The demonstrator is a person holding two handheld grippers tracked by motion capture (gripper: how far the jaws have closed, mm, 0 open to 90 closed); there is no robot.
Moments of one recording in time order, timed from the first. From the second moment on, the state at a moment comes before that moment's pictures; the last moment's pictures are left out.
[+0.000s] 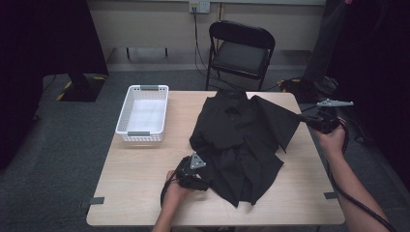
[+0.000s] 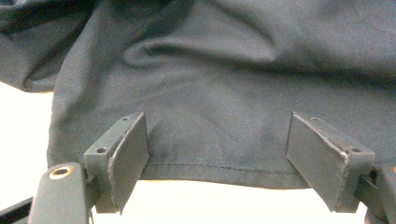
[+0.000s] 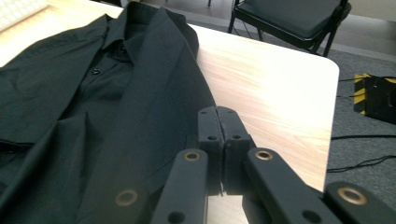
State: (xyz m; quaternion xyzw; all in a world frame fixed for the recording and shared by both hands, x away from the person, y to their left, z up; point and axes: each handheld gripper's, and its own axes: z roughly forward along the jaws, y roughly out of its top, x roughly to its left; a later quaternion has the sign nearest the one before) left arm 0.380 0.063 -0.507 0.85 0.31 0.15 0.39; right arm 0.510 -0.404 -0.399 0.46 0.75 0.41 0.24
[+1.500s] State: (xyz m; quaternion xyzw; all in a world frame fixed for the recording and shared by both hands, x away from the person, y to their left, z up) left arm 0.380 0.063 -0.507 0.85 0.31 0.15 0.39; right arm 0.478 -0.393 -0.419 0.43 0.74 0.47 0.23
